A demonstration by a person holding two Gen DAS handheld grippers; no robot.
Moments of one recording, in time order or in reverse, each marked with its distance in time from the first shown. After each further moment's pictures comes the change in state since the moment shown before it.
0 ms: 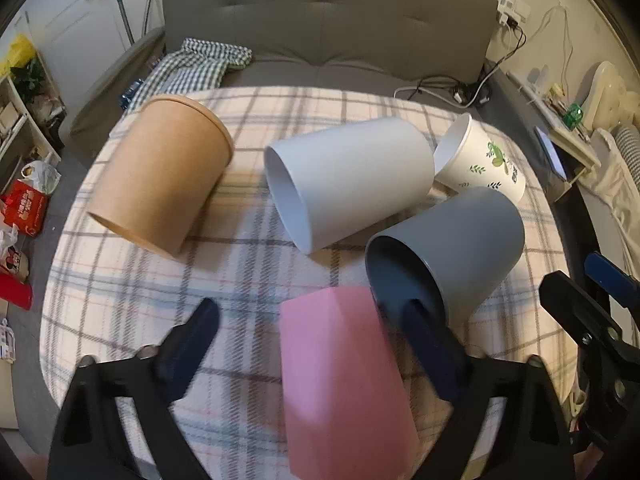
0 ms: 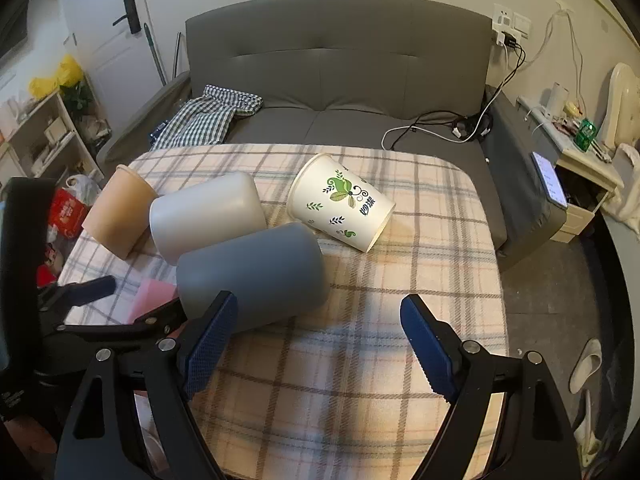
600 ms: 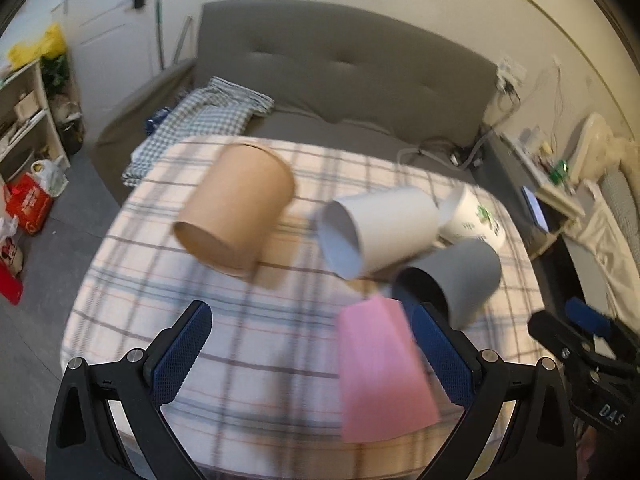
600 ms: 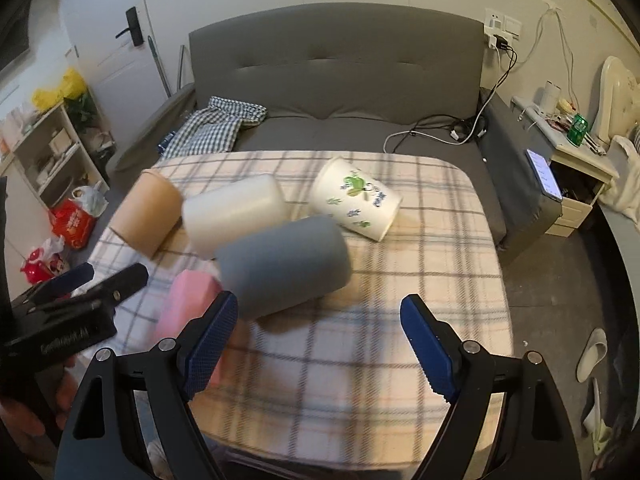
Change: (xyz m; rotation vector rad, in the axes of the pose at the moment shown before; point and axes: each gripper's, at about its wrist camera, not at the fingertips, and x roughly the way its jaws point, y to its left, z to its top) left arm -0.053 0.041 -0.016 -0.069 -0.200 -0.044; right arm -0.028 0.015 -0.012 0.022 -0.030 -0.001
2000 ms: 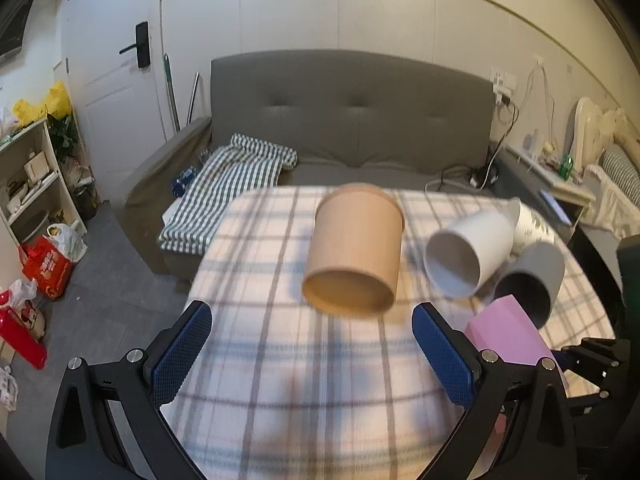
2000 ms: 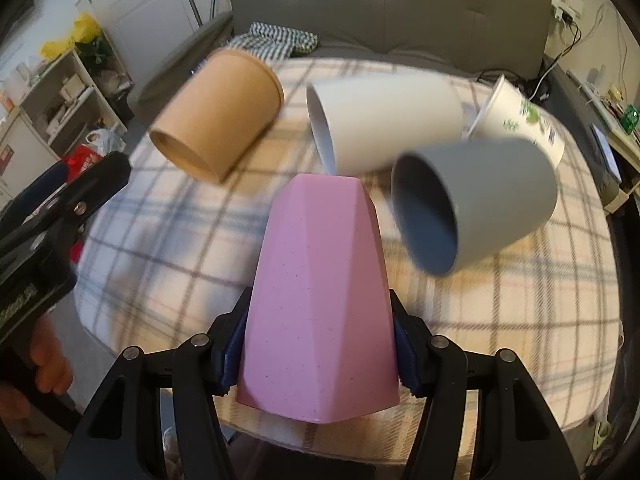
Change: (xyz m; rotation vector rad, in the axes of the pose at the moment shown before) left arm -0.008 0.100 -0.010 0.123 -0.216 0.059; right arm 0.080 0.126 -0.036 -0.055 0.224 0.069
